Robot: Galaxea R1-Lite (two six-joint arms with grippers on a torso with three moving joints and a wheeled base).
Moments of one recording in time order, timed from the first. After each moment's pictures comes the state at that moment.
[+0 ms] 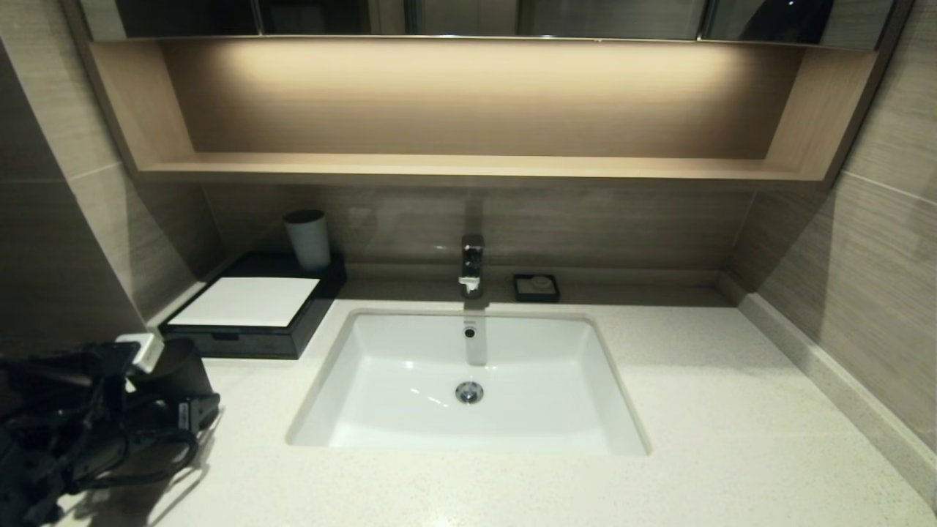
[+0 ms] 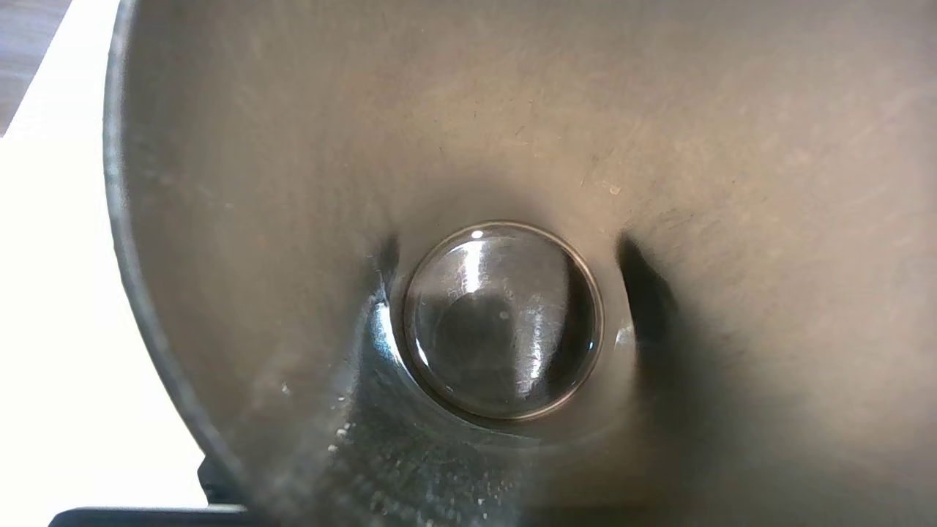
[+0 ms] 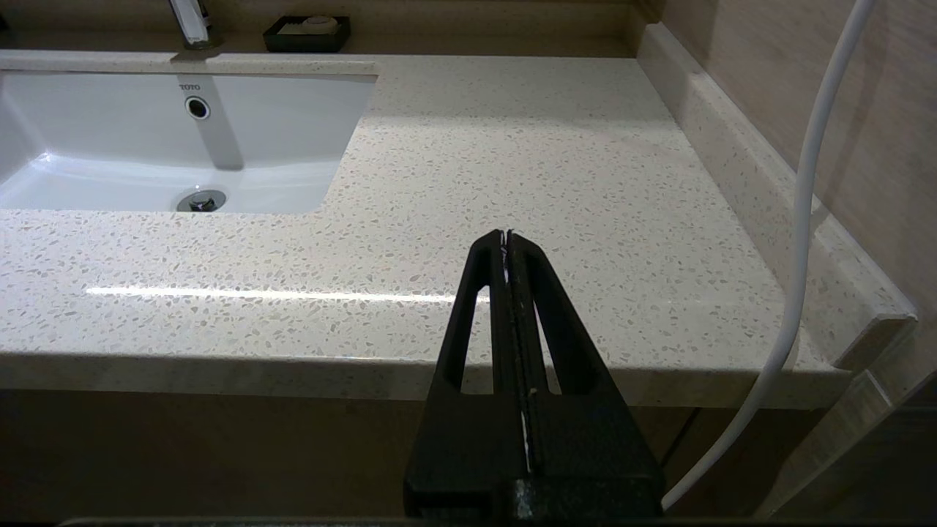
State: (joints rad) left arm 0.27 1.93 -0.34 -1.03 -0.15 0.11; right arm 0.00 0.00 0.00 0.00 0.00 -0.01
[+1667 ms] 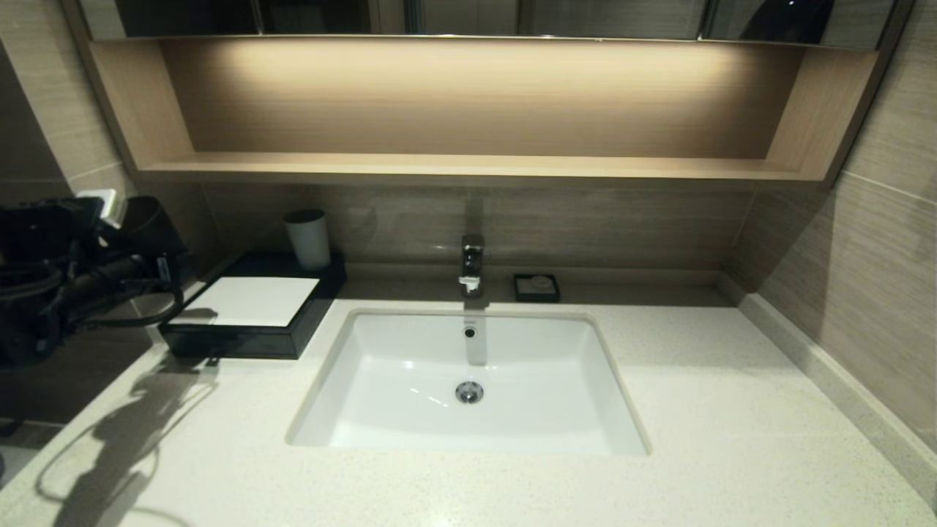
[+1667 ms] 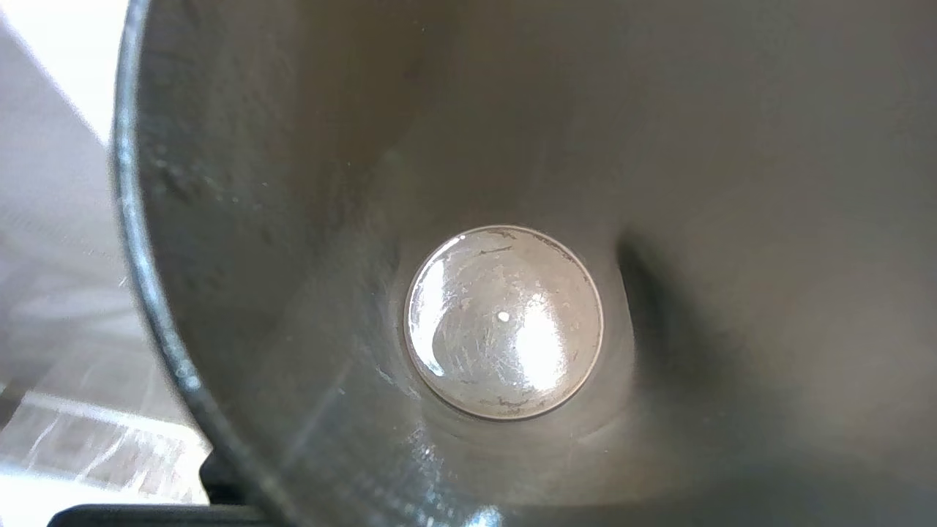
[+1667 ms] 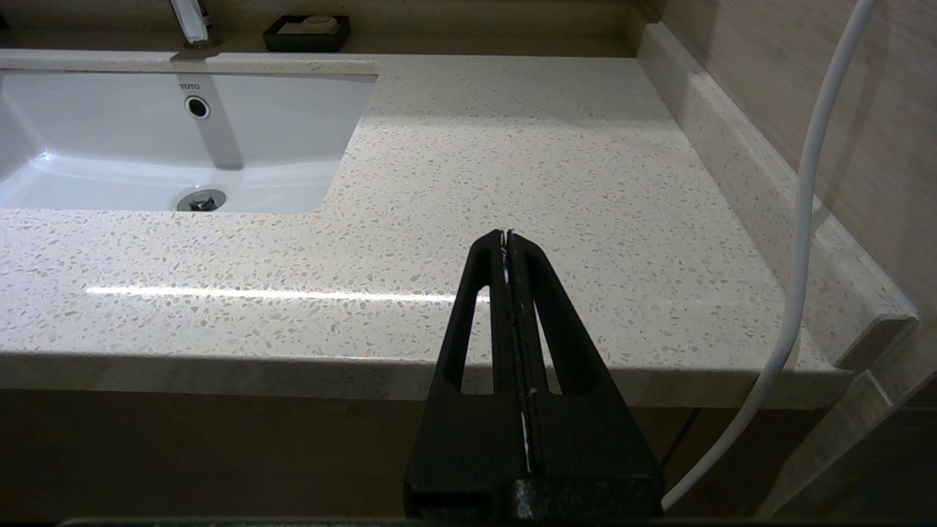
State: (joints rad) left arm 0.29 1.91 -1.01 -0.70 -0.15 0.07; right arm 0.00 0.00 0.00 0.00 0.00 -0.01
